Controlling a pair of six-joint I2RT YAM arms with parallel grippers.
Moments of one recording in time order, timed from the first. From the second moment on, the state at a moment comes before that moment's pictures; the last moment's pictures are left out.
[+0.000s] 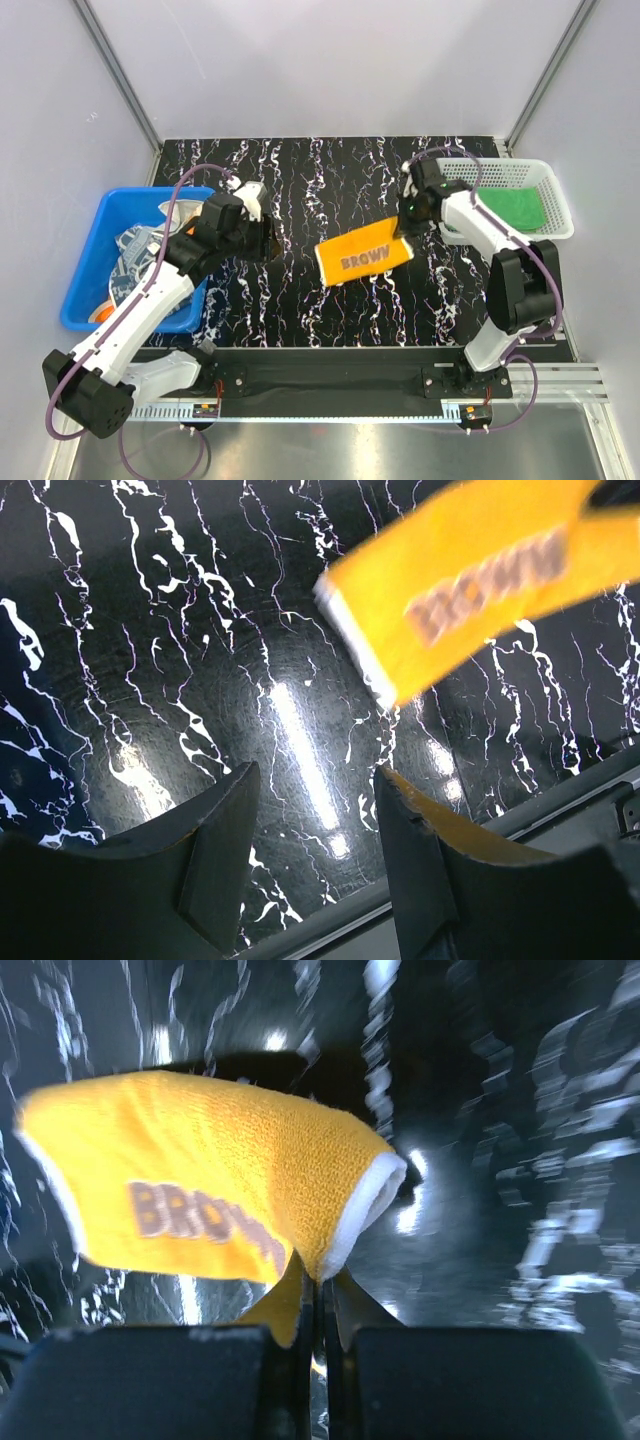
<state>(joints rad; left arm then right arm) -0.49 1.07 1.01 -0.66 0.10 -0.30 0.30 1.68 1.26 -0.68 -0.15 0.29</state>
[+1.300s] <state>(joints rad) -0.49 1.18 0.97 -0.60 0.28 -0.28 -0.32 2.19 2.13 -1.06 0.17 -0.14</state>
